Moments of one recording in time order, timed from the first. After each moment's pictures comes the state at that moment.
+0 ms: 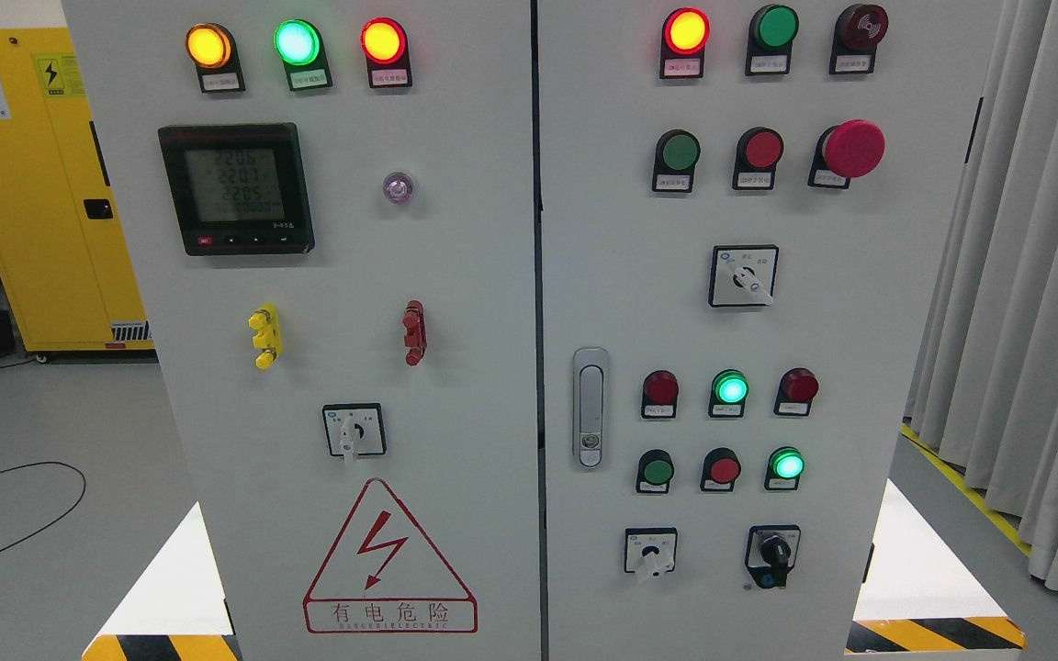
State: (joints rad) left arm 0.02 -0.05 -0.11 -0.05 0.10 -0.13 -0.09; right arm 0.05 0.13 -0.10 -0.15 0.10 0.05 0.00
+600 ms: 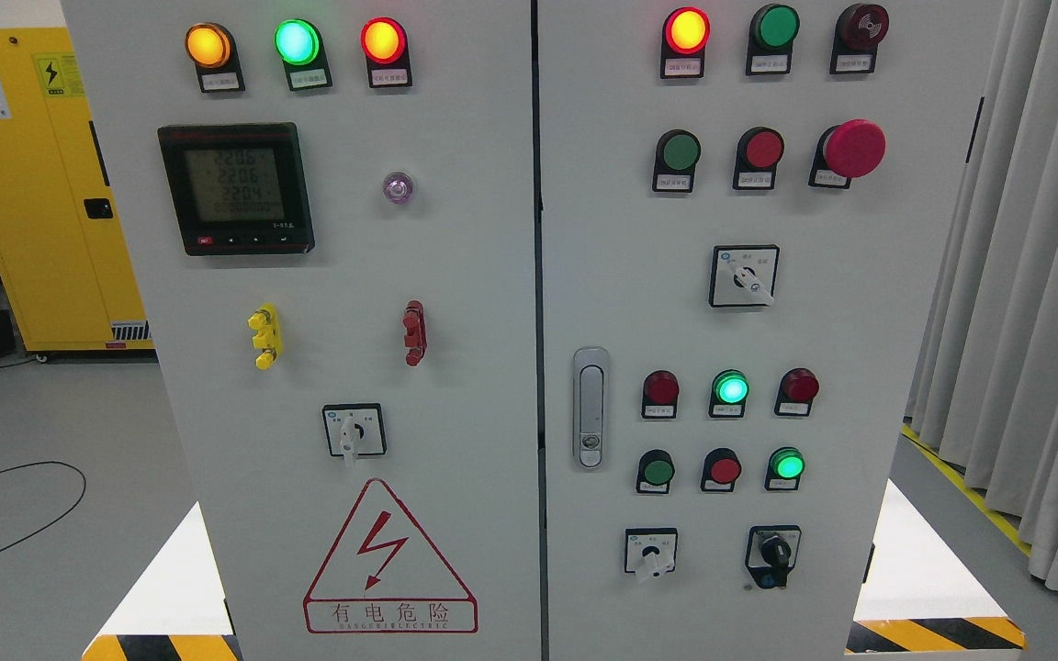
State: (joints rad) left arm 0.01 -0.05 -0.11 -0.06 0.12 -0.14 -0.11; right arm 0.05 0.13 -0.10 -0.15 0.10 0.05 0.00
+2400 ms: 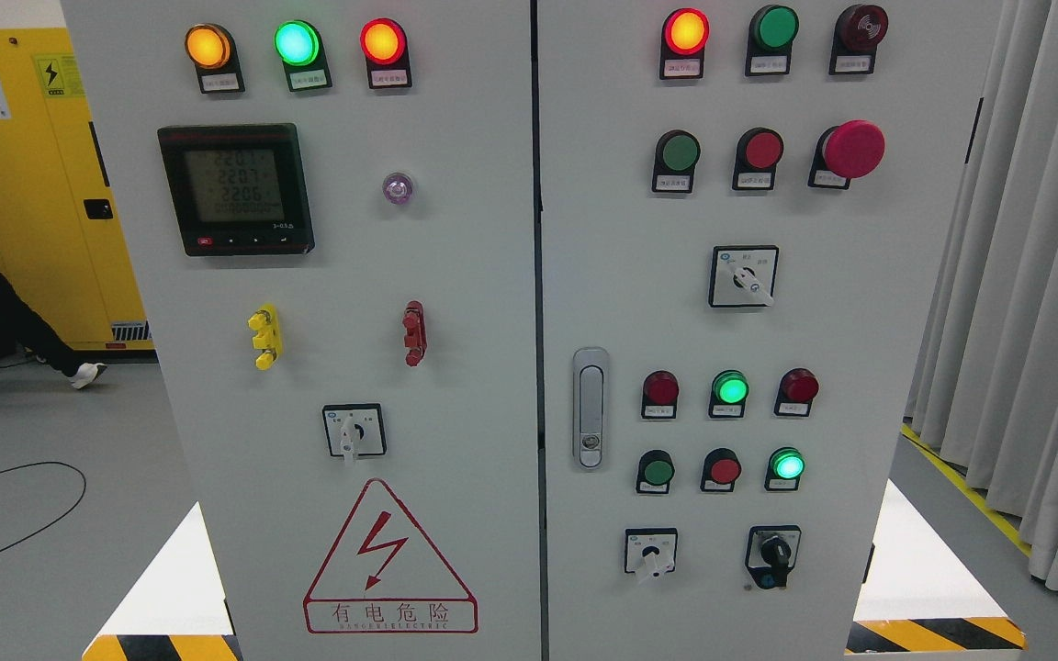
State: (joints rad) left arm 0.29 0.00 -0.04 -1.39 0.10 -0.22 0.14; right arm 0.05 0.13 -0.10 -0.15 0.10 0.05 0.00
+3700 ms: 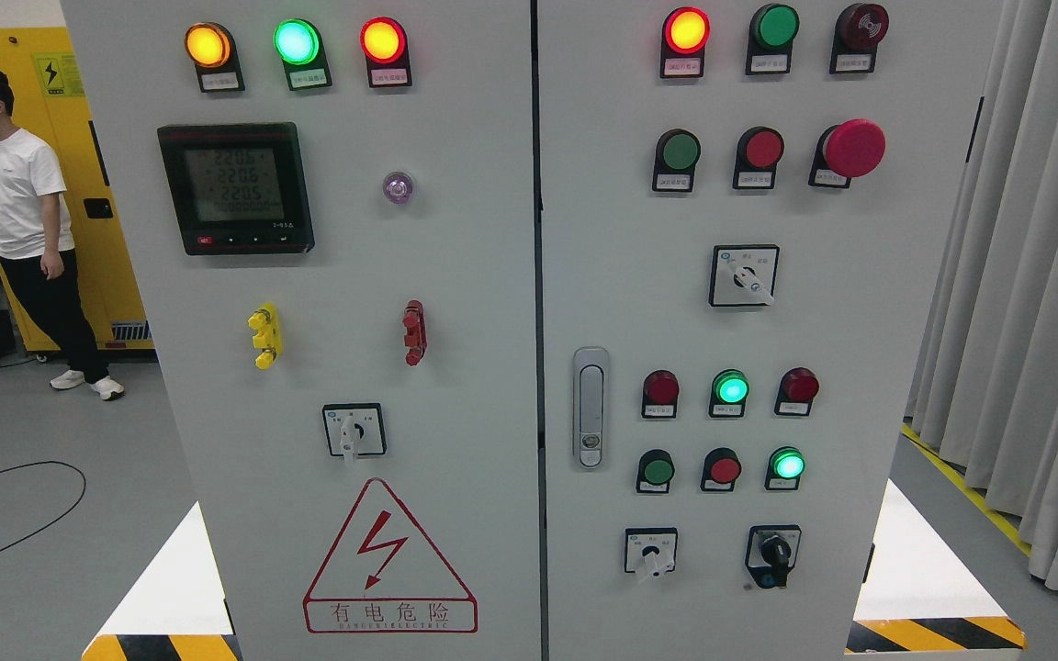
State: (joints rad) left arm 0.11 -0.07 -0.07 -1.82 -0.03 -0.04 0.21; right arm 0.05 0.13 -0.10 -0.15 0.10 0.05 0.00
